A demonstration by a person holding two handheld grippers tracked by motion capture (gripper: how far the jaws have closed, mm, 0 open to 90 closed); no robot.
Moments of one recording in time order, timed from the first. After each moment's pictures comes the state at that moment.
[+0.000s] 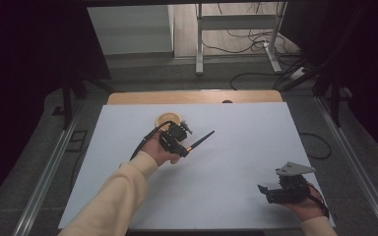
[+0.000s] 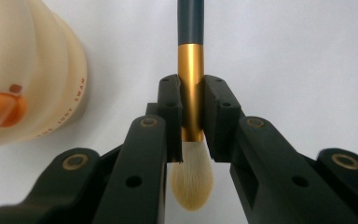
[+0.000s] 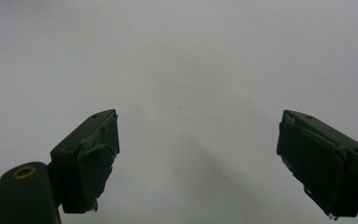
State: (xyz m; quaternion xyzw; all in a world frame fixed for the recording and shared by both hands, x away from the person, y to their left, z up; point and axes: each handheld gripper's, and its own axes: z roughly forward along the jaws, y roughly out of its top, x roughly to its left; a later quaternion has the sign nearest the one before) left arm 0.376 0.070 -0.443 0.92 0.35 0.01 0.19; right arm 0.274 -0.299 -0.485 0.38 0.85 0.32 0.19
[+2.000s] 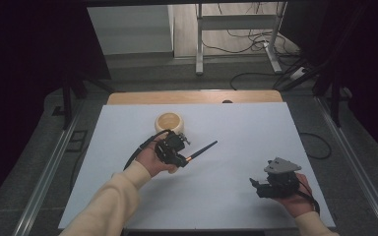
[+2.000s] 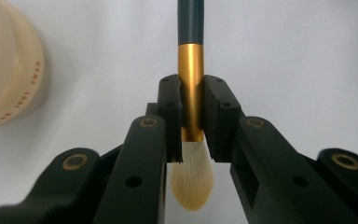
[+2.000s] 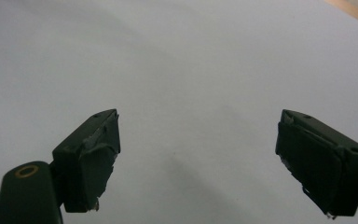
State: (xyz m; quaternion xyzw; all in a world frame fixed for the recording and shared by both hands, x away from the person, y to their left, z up) left arm 0.345 0.074 -0.442 0.93 0.30 0.00 0.20; right arm 0.280 -0.269 -0.478 0.32 0.86 0.31 0.26
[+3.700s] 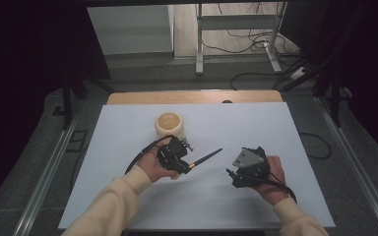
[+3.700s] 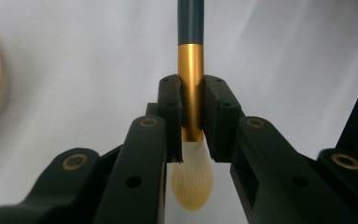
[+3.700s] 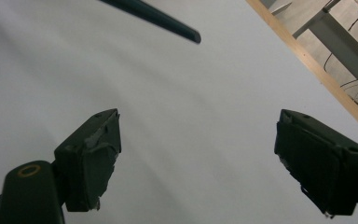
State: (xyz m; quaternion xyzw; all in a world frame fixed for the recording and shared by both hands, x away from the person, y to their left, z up) left arm 0.333 0.066 -0.444 0.94 0.27 -0.02 0.21; right arm 0.303 -0.194 -0.467 0.21 0.88 0.28 0.32
